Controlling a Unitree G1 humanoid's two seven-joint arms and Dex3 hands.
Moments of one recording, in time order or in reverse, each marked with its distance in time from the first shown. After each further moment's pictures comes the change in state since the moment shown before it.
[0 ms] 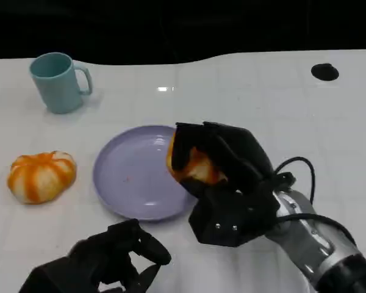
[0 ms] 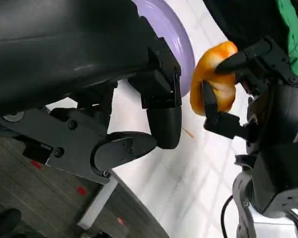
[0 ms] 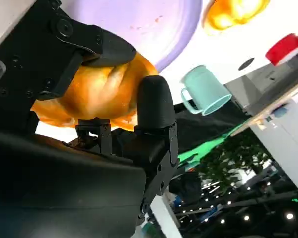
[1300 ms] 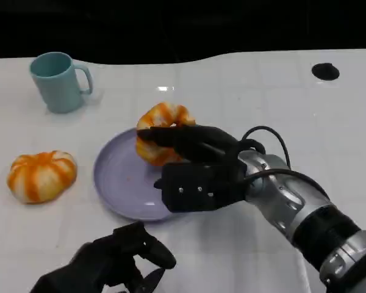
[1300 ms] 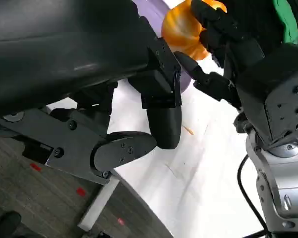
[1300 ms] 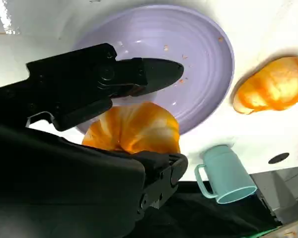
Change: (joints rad) left arm 0.012 -0.001 -0.022 0.004 0.026 -0.030 0.008; right arm -0.240 0.019 0.096 0.220 0.010 0.159 0.353
